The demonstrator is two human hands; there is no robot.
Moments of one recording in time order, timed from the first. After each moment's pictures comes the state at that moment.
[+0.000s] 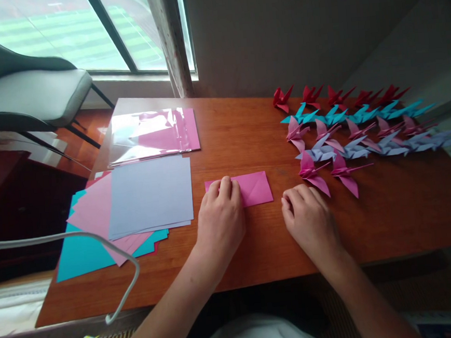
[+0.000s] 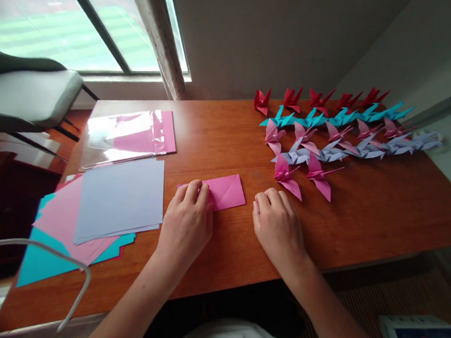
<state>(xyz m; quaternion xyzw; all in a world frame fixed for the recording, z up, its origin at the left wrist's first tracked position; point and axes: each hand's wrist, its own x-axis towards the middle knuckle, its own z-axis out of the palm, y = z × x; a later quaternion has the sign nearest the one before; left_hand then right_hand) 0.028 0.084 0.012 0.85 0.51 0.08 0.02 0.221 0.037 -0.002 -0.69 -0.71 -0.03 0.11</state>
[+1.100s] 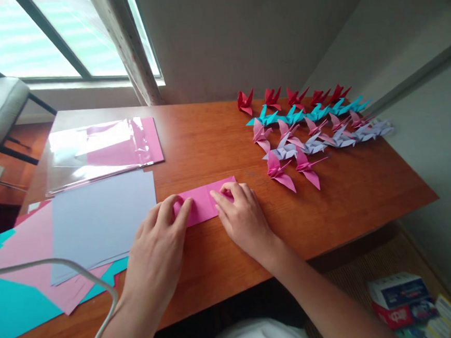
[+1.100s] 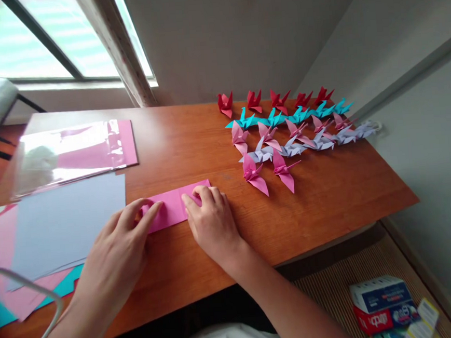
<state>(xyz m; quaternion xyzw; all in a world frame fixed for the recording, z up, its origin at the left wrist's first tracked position) -0.028 0.084 0.010 0.87 0.48 0.05 0.00 0.166 0.066 -0.005 -0.64 -0.74 0.07 0.18</state>
